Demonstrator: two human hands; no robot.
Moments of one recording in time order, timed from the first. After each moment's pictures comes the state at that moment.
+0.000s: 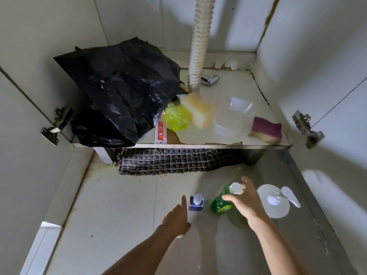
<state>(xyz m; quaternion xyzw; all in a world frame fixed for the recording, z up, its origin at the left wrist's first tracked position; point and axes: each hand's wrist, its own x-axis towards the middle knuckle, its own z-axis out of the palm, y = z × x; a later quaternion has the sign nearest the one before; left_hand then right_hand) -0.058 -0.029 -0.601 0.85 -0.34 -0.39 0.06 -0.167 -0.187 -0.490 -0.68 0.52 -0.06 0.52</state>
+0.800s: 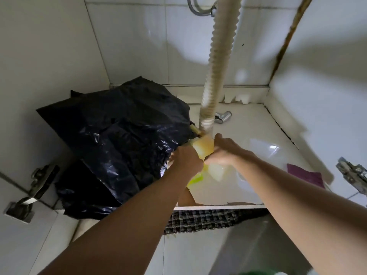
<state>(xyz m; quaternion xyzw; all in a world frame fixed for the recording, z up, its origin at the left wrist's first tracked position) 0.148 -0.173 -0.409 0.94 -0.26 -0.15 0.18 0.092 -0.278 -0.392 -0.91 0.34 0.07 0.22</state>
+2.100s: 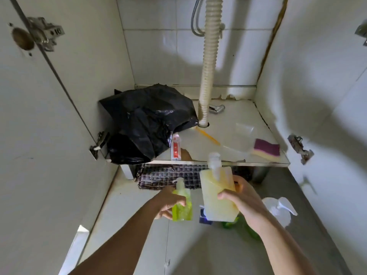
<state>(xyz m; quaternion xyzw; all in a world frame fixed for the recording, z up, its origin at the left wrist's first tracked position) -0.002 0.012 -0.449 0.78 -0.07 -0.48 0.39 -0.172 -0.135 -0.371 -0.68 0.34 -0.05 0.65</state>
